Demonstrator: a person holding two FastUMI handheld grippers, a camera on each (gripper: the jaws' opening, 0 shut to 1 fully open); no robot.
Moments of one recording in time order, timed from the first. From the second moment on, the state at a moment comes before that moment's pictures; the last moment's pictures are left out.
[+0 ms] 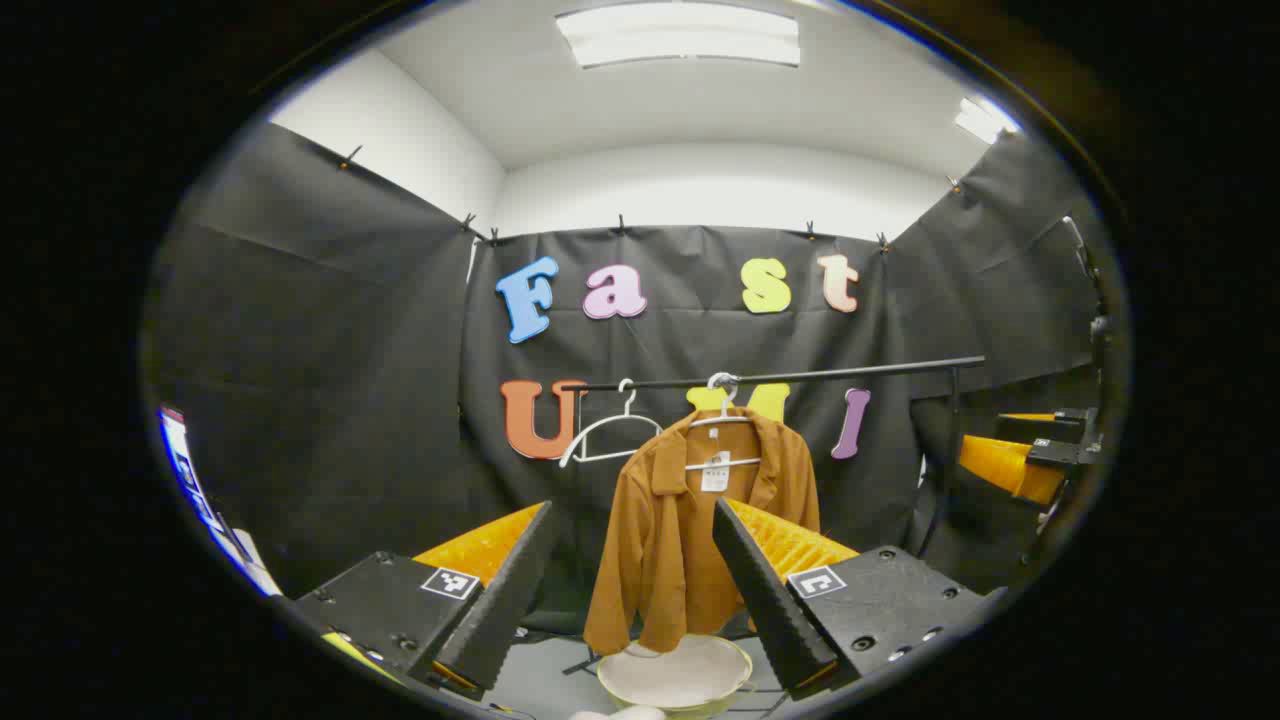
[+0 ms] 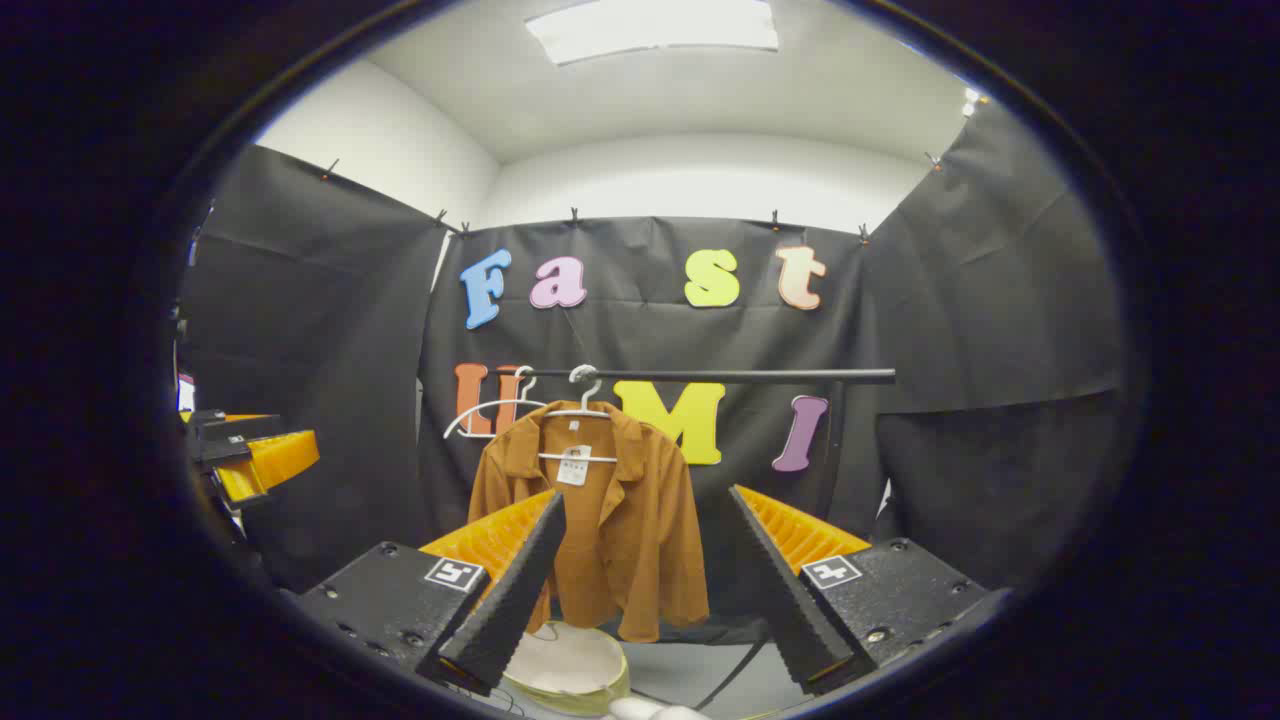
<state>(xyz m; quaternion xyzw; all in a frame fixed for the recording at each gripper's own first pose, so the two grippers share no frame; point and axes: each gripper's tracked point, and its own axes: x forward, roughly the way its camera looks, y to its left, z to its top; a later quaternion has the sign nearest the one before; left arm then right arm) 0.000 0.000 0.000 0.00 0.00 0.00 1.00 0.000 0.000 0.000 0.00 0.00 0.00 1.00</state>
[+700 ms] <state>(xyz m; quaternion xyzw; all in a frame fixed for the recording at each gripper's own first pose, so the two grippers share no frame) -0.010 0.001 0.004 0.03 0.01 0.00 1.00 -0.009 0.018 -0.001 -0.01 0.00 0.02 1.00</state>
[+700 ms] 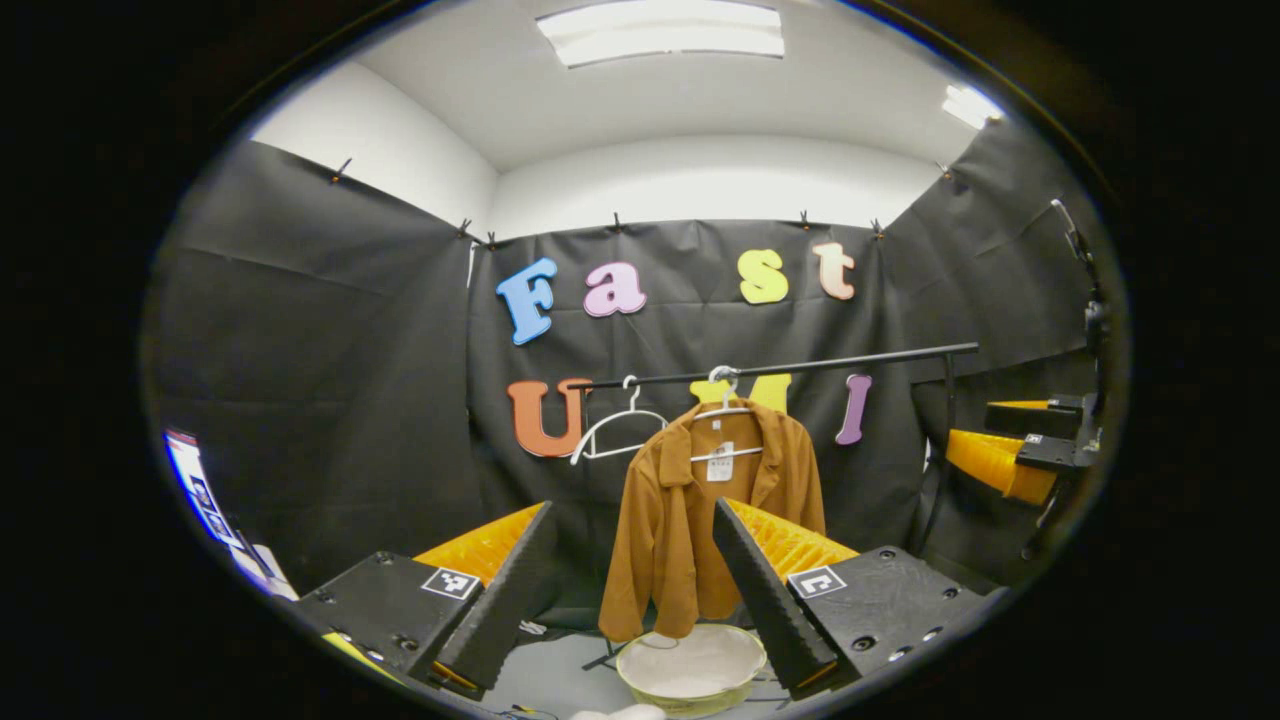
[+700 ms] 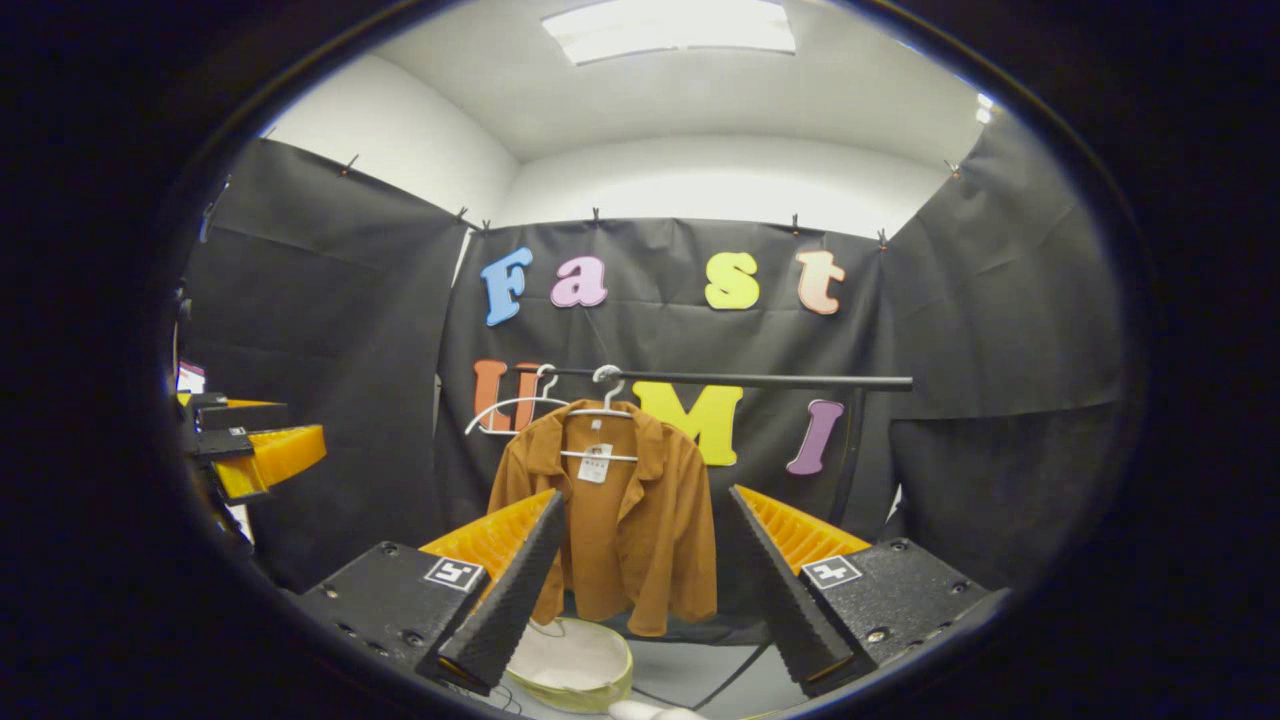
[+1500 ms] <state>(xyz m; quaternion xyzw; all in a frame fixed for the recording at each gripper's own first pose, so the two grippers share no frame) 0.117 -0.064 -0.057 0.00 0.01 -0.05 1.00 0.132 -0.002 -0.080 0.00 0.03 0.04 1.00</state>
